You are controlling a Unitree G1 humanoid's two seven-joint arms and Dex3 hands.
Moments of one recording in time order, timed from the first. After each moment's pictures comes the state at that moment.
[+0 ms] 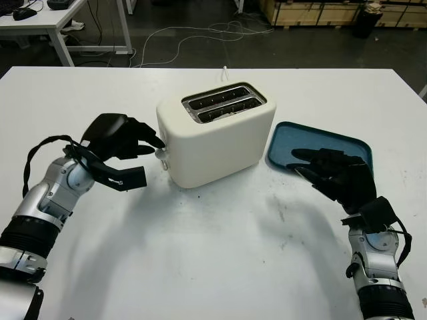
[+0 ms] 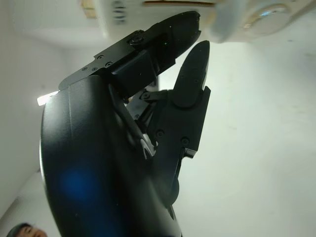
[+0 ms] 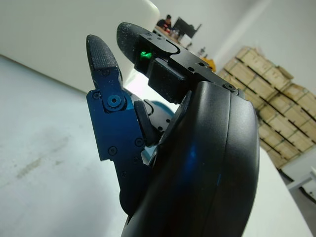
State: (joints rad) left arm -0.51 0.65 -0.16 0.34 0.45 -0.39 -0.05; right arm -0.14 -0.27 -0.18 0.37 0.15 -0.49 0.35
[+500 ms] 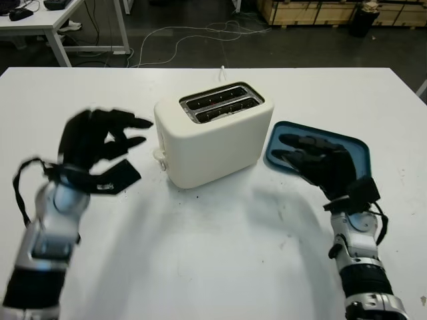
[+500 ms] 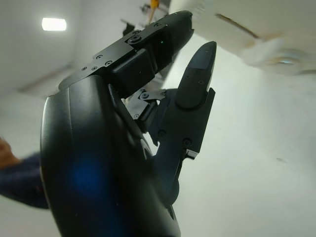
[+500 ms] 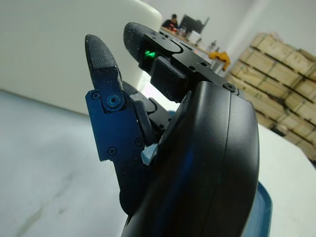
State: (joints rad) left arm -0.07 0.37 0.05 -0.22 0.38 -0.04 0.04; right arm -0.30 -0.21 -0.16 0.50 0.17 -0.39 0.33
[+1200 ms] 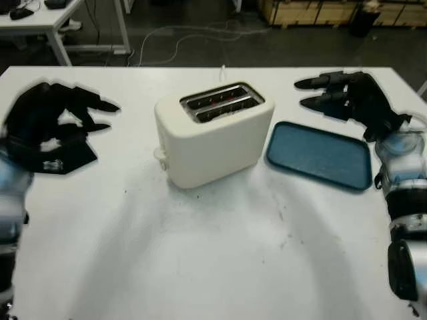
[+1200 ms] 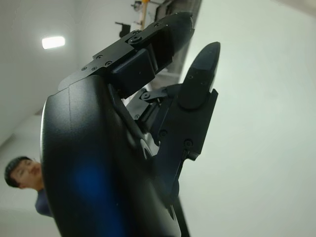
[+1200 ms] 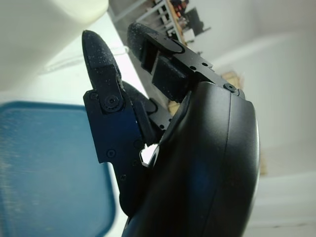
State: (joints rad) left arm -0.41 0.71 0.12 -0.09 0.33 0.01 -0.30; right arm -0.82 -0.57 0.00 0.82 -0.19 -0.40 0.35
